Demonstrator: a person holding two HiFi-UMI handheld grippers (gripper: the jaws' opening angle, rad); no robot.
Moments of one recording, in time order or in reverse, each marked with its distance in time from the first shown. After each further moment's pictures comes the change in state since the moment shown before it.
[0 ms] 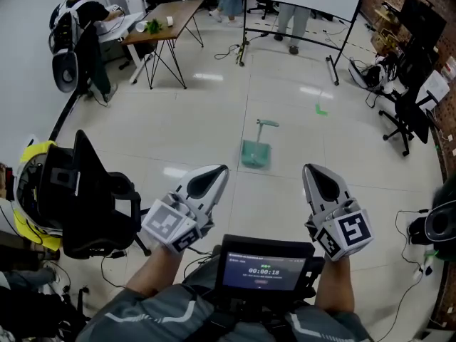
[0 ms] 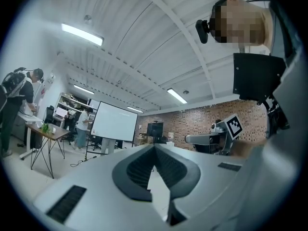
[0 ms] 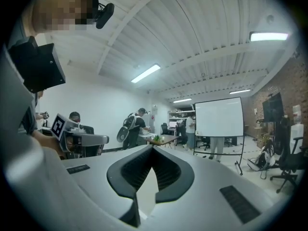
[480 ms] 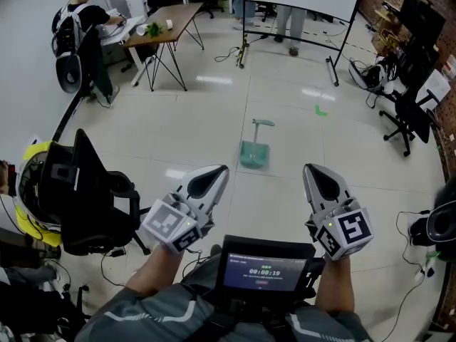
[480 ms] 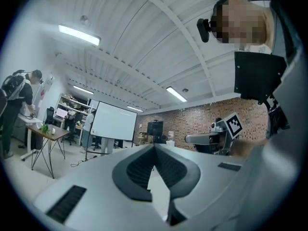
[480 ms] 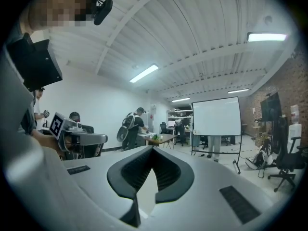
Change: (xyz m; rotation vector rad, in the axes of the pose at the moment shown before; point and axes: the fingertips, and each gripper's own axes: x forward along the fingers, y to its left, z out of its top) left arm 0.021 -0.052 -0.002 0.010 0.018 0.001; right arm -0.046 -0.030 0.002 0.005 0.008 -0.009
